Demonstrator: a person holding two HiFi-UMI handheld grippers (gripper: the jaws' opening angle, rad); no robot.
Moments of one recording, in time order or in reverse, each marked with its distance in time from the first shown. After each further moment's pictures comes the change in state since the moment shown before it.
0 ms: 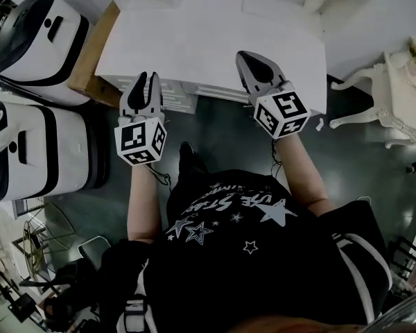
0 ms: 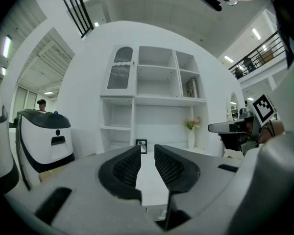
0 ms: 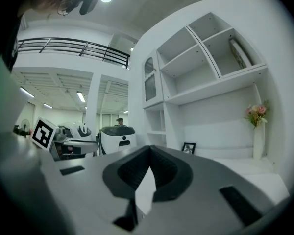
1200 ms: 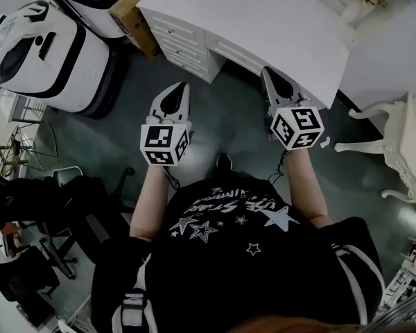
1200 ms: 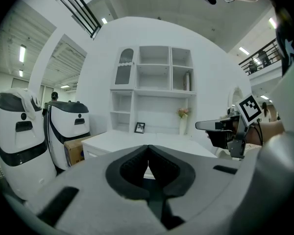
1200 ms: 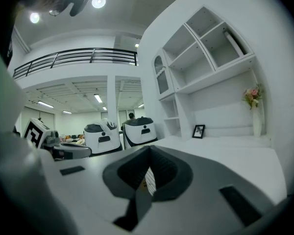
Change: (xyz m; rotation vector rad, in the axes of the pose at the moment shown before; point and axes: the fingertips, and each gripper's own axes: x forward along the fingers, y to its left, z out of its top) left arm -0.194 -0.164 -0.068 -0.075 0.124 0.158; right arm -0.173 0.042 -0.059 0.063 0.108 0.213
